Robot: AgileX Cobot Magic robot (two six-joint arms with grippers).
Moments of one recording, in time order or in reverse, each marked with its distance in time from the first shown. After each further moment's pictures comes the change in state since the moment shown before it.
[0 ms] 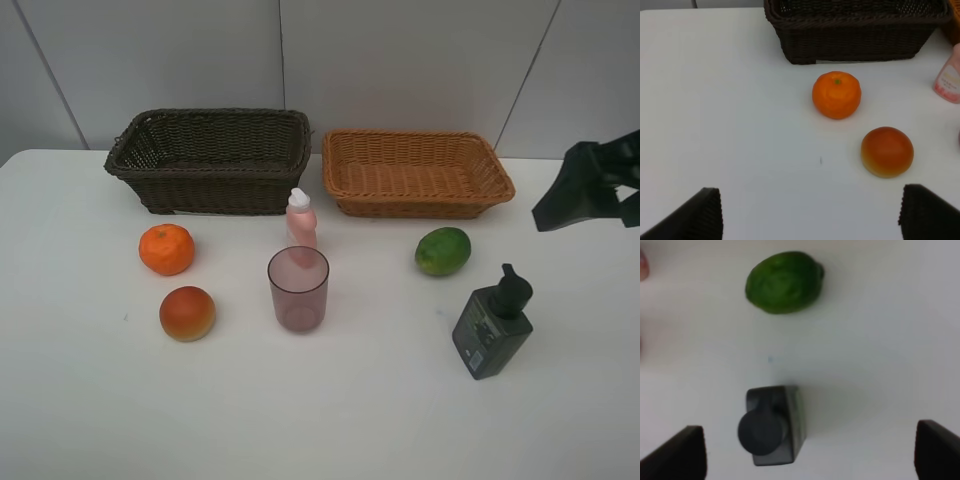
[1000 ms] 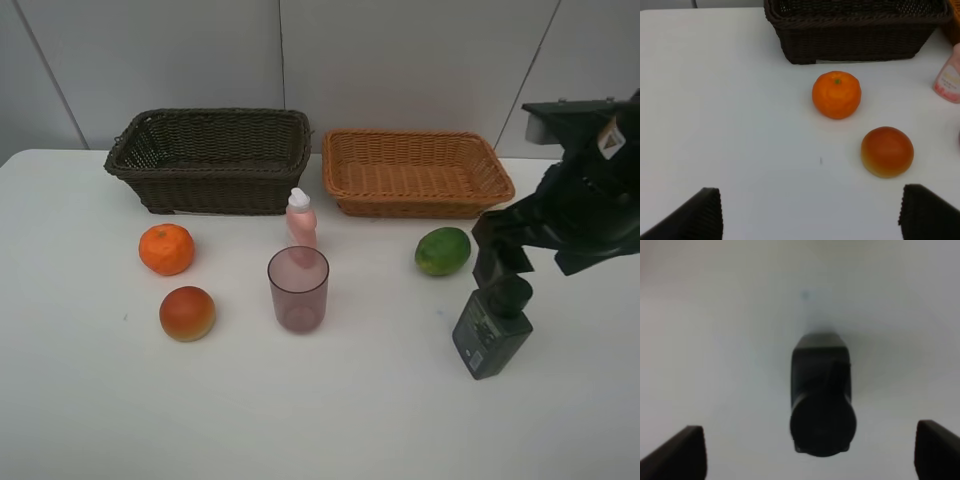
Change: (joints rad) left arm 0.000 0.000 0.000 0.000 0.000 0.000; right arm 0.241 0.244 0.000 -0.121 0.007 0.232
